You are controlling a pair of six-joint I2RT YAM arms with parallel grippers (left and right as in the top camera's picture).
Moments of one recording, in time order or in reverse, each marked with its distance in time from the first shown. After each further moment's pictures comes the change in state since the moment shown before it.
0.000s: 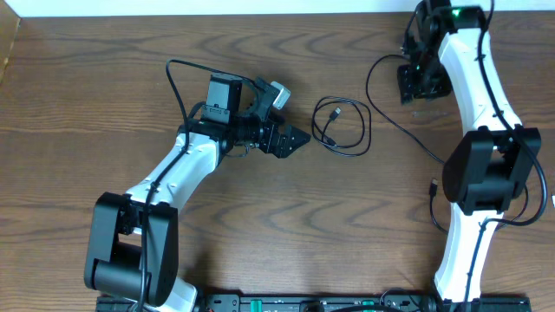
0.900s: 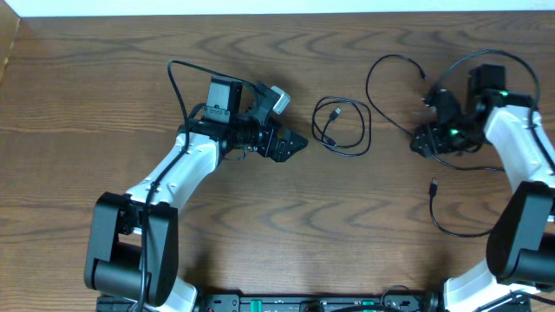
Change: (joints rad) left arm 0.000 0.000 0.000 -0.058 -0.027 0.062; right arm -0.229 -0.467 -0.828 0.444 -0.374 -0.369
